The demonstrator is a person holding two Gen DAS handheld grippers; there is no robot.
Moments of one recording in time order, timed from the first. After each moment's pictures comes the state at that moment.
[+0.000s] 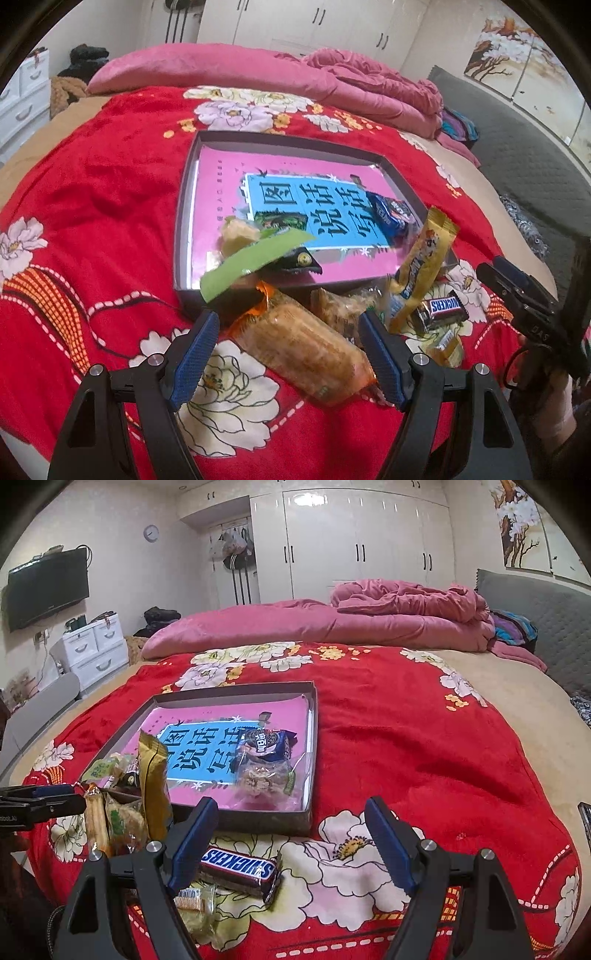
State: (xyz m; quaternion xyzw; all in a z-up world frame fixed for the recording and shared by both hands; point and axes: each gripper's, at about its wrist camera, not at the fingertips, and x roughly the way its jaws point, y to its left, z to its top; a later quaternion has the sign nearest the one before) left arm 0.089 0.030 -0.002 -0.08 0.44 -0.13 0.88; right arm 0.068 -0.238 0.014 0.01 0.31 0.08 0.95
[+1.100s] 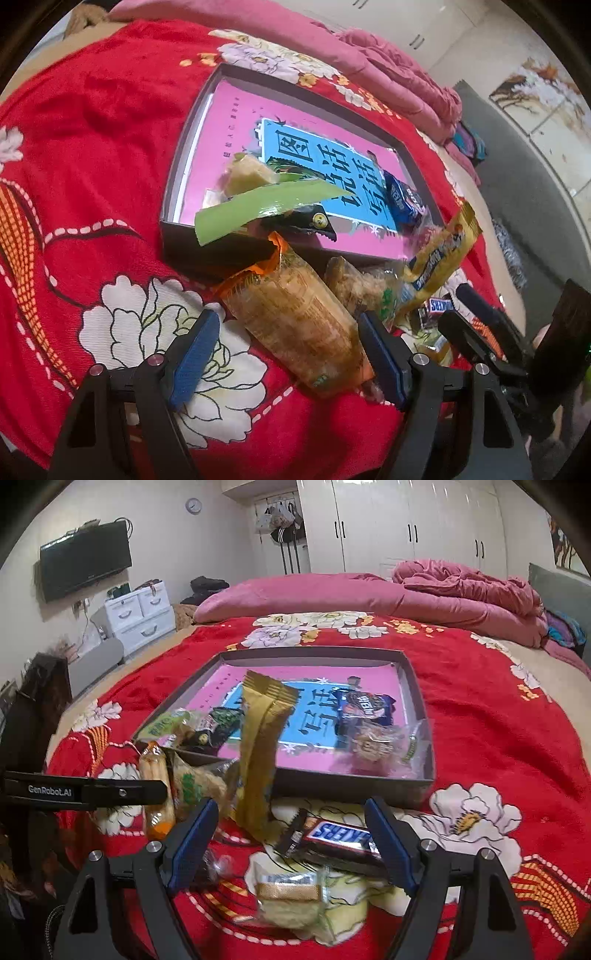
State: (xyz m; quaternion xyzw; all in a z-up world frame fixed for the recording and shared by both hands) left arm 0.103 0.044 -0.041 -0.20 0.50 -0.13 0.83; right arm 0.064 -0.170 -0.006 0.00 0.36 0.18 0.92
